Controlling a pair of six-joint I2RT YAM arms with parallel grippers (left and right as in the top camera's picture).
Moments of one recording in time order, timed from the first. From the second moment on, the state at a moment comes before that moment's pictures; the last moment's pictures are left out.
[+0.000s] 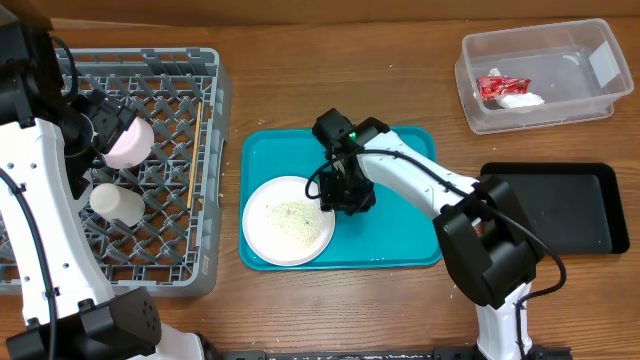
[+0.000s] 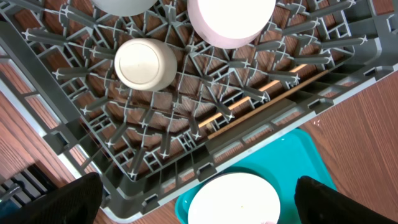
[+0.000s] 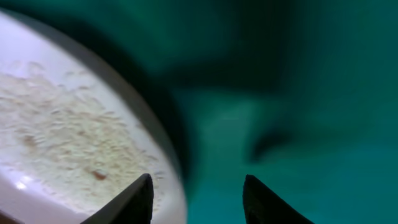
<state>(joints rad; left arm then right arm) 0.32 1.70 2.02 -1.63 -0.04 -0.74 0.64 2.09 1.53 -1.00 -0.25 0.57</state>
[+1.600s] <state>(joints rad) 0.32 1.70 2.02 -1.63 -0.04 -0.74 0.89 2.10 1.69 -1.05 0.12 0.48</state>
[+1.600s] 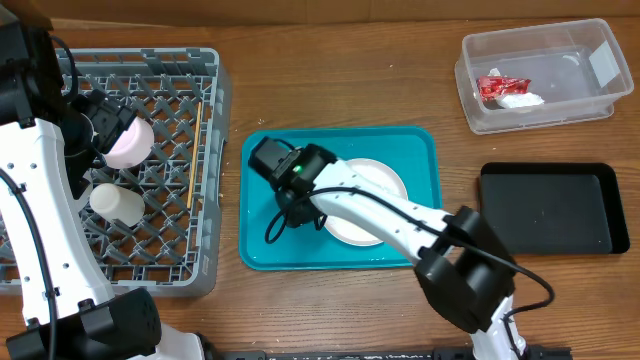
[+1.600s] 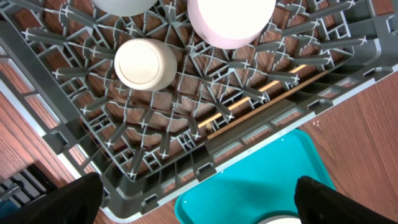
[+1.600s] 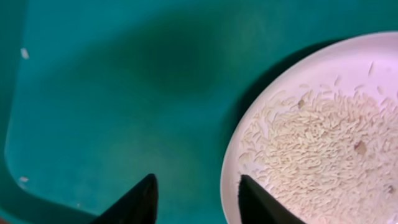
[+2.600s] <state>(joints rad) 0.32 1.70 2.02 -1.62 -0.04 -0.74 0.90 2.15 1.62 -1.00 0.17 0.56</state>
